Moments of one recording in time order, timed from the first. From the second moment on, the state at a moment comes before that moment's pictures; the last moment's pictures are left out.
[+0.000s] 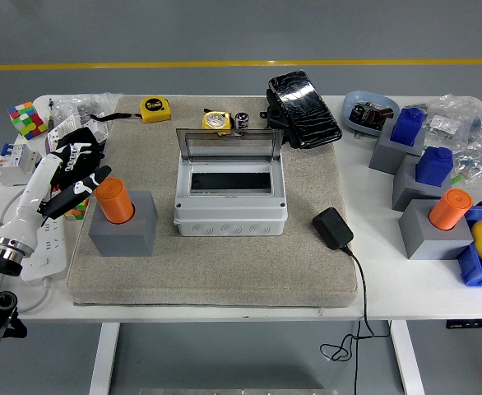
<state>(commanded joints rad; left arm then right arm) -0.04 0.30 -1.27 -1.34 1.51 0.22 -0.35 0.11 -0.24 1.12 0.22 -0.62 -0.04 -0.14</state>
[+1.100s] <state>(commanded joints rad) -0.18 0.22 -1.11 -1.18 1.32 0.29 -0.48 0.11 -0.23 1.11 0.22 -0.61 -0.04 -0.13</state>
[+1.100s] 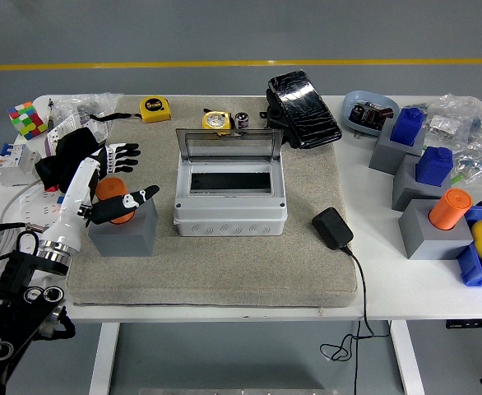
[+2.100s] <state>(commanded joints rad) -0.22 0.21 -1.05 -1.11 1.08 0.26 -0.58 0.11 -0.23 1.09 0.22 -0.60 -0.04 -0.13</state>
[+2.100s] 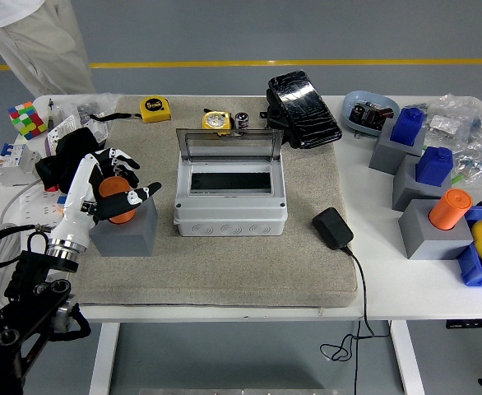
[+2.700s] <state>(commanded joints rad) -0.24 0.21 -1.02 -1.11 1.04 0.27 -0.62 0.12 -0.23 1.08 0.22 -0.59 -0.04 -0.13</state>
